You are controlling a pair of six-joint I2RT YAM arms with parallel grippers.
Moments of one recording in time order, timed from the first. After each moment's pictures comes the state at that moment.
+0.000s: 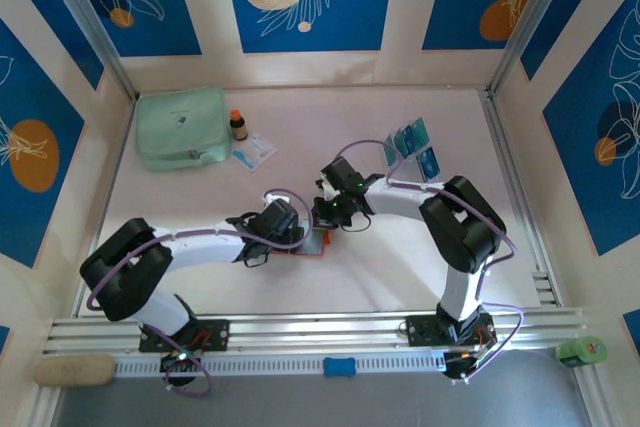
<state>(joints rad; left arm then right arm) -0.84 1.51 0.66 -0.21 -0.27 -0.57 0.69 1.81 1.04 -0.33 -0.43 0.67</state>
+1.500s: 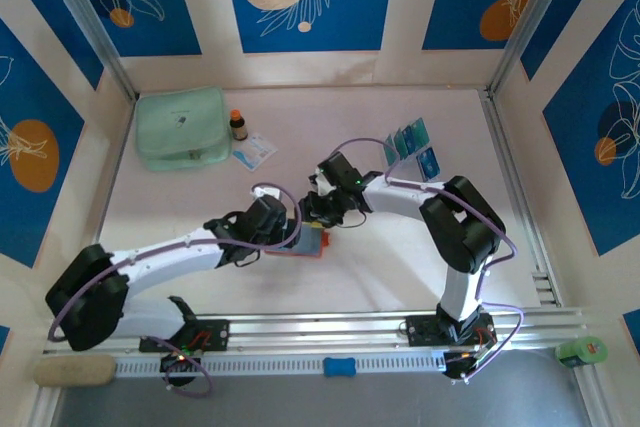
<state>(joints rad) -0.84 1.26 0.66 -0.31 -0.31 -0.57 0.71 1.82 1.10 -0.28 -0.55 0.76</state>
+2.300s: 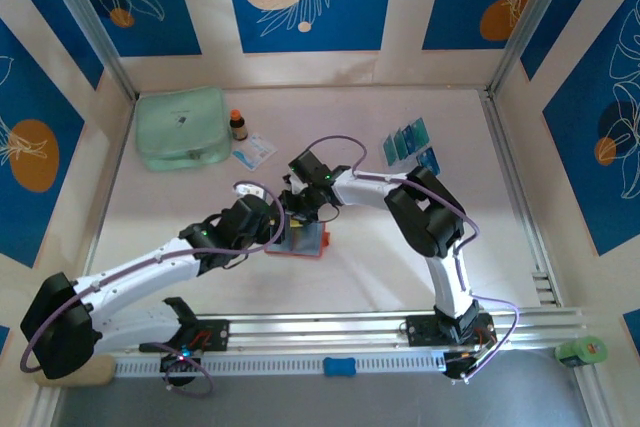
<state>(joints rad) -0.82 1.09 0.64 -0.39 -0.36 -0.57 0.78 2.06 1.34 -0.33 -0.56 0.79</state>
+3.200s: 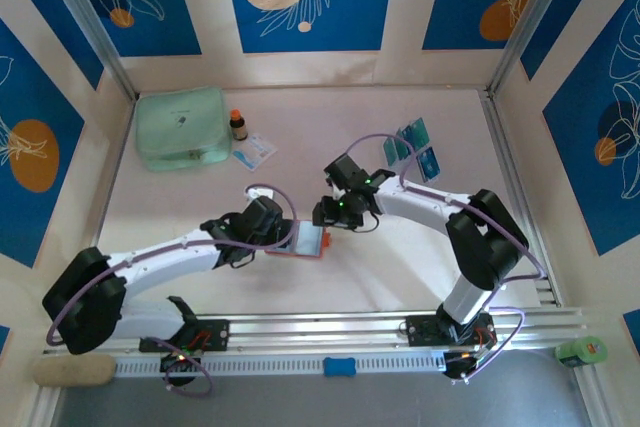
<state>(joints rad) -0.81 1.28 0.64 -0.34 -0.35 -0.57 0.74 1.67 1.07 -0.59 -0.24 0.70</state>
